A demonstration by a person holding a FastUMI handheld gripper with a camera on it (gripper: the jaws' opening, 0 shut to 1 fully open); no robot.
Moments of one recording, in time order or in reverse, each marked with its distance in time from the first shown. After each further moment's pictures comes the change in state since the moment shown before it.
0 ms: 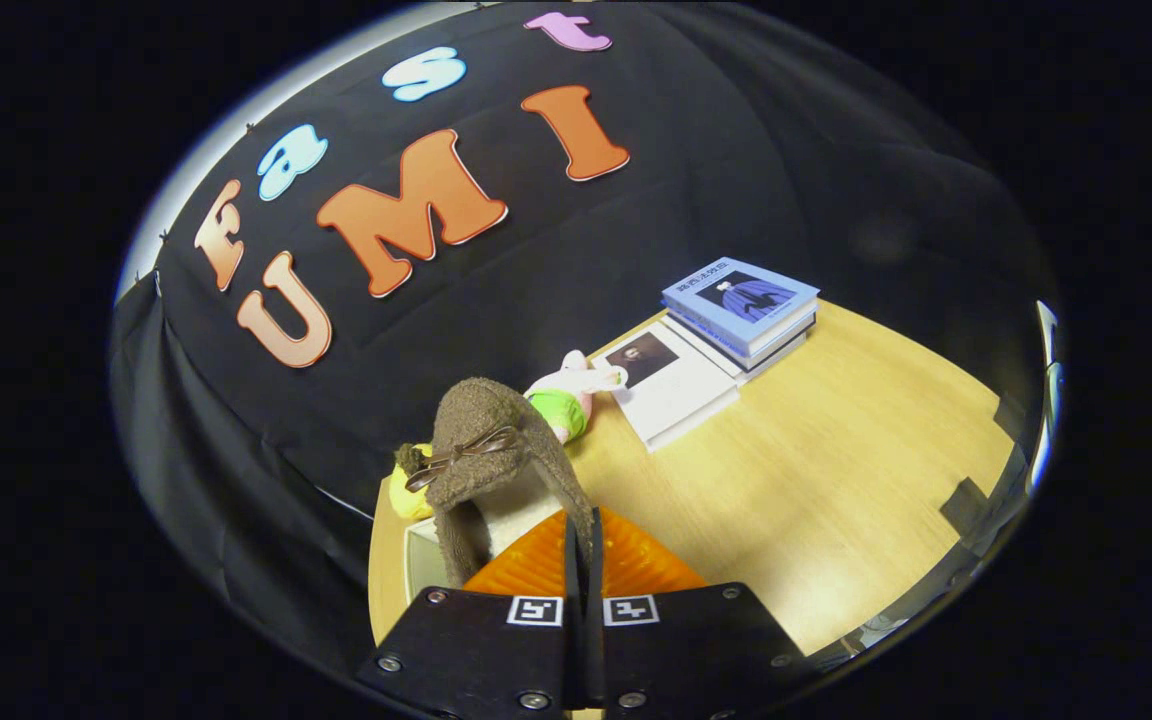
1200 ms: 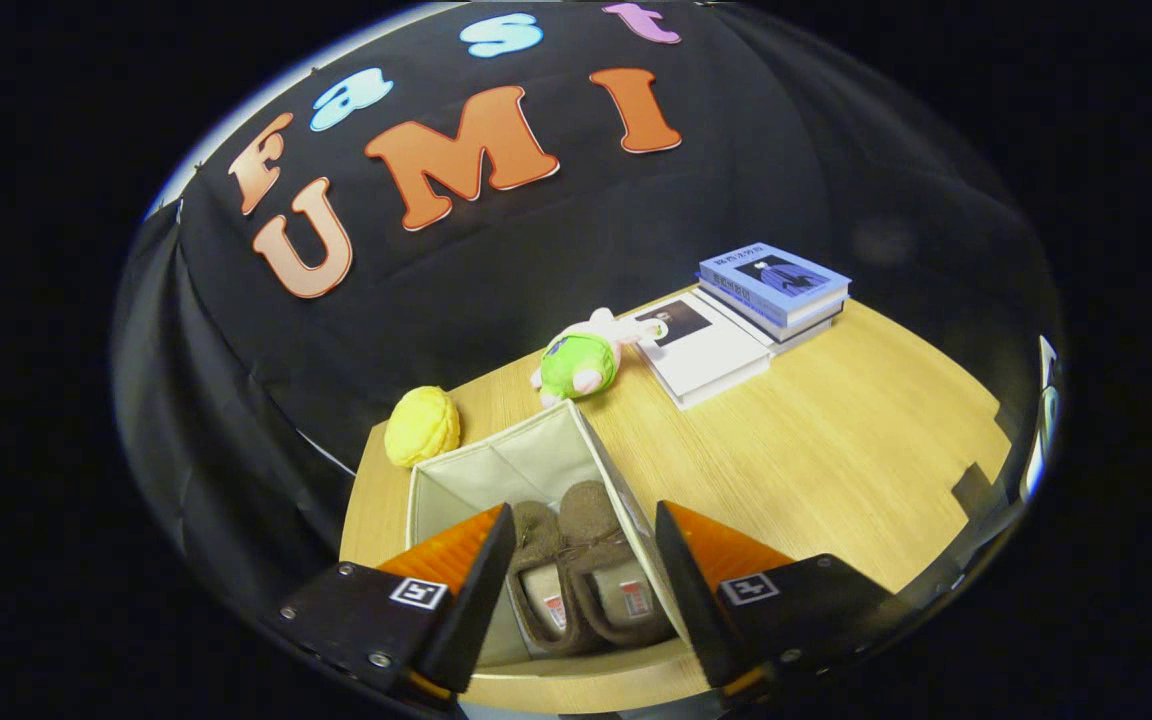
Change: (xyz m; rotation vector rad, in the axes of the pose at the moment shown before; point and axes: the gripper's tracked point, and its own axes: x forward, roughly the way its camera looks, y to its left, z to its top) arm 0.002 0.040 -0.043 -0.148 0.003 -0.019
